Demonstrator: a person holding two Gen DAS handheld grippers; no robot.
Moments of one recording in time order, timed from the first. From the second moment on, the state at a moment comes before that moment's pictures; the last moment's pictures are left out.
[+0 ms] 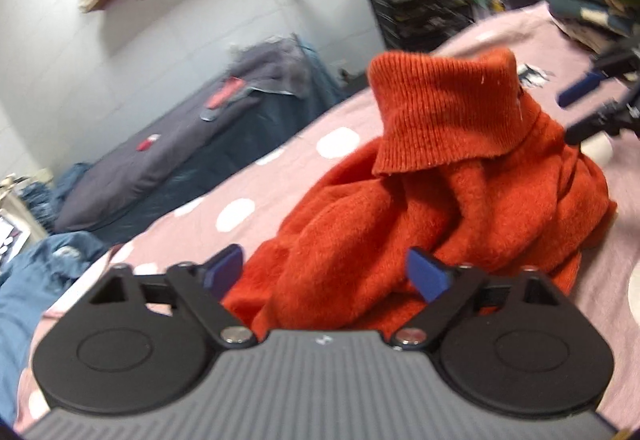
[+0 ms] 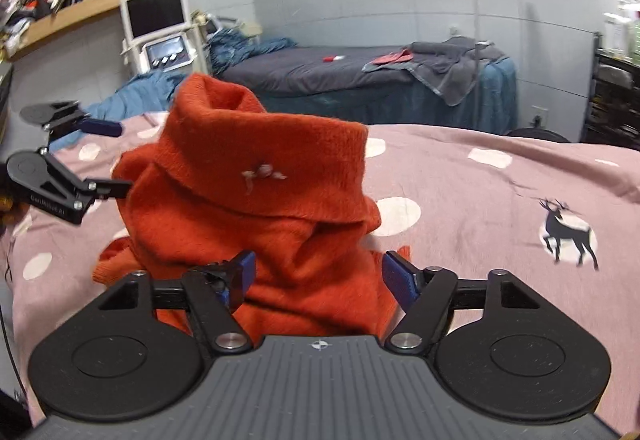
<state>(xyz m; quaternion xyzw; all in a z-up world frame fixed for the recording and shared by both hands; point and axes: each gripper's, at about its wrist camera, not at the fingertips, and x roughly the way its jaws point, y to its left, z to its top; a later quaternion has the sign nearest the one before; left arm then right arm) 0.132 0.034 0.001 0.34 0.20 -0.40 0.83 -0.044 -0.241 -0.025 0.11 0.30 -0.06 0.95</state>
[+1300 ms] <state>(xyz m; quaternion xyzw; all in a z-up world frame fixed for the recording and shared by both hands) 0.205 0.185 -0.042 0.03 0.33 -0.33 0.88 0.010 -0.227 0.002 -0.07 0.29 0.19 0.93</state>
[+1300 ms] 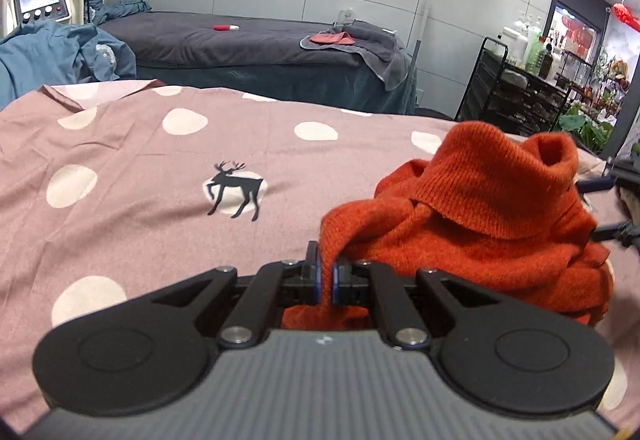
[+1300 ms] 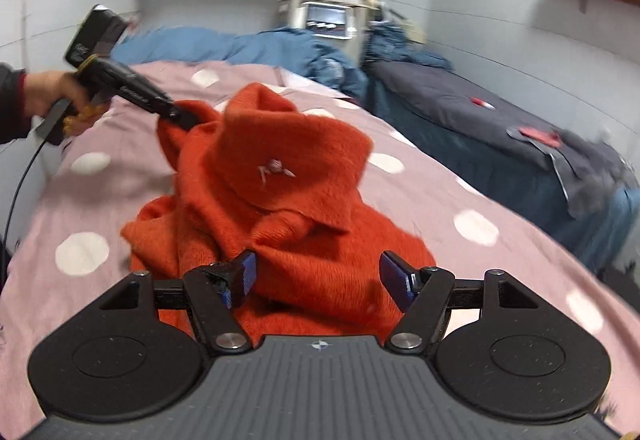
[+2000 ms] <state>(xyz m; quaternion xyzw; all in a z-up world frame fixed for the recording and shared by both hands) 0.202 0.197 -0.079 0.02 0.36 -0.31 0.88 0.054 -0.186 -0.017 -0.19 0.39 0.20 0.88</state>
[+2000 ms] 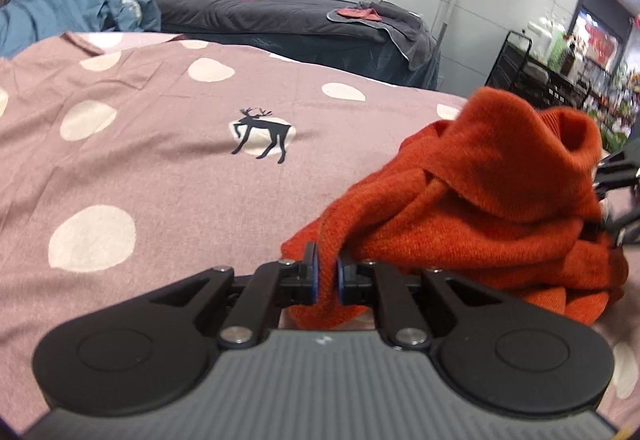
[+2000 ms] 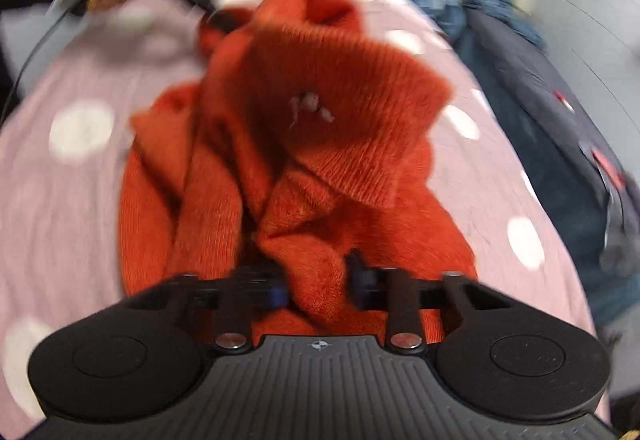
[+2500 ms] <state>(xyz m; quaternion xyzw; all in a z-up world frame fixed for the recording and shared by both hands) 0.220 0.166 -0.063 0.05 0.31 -0.35 0.88 0.050 -0.199 -0.012 -0.09 0.38 0.18 0.90</state>
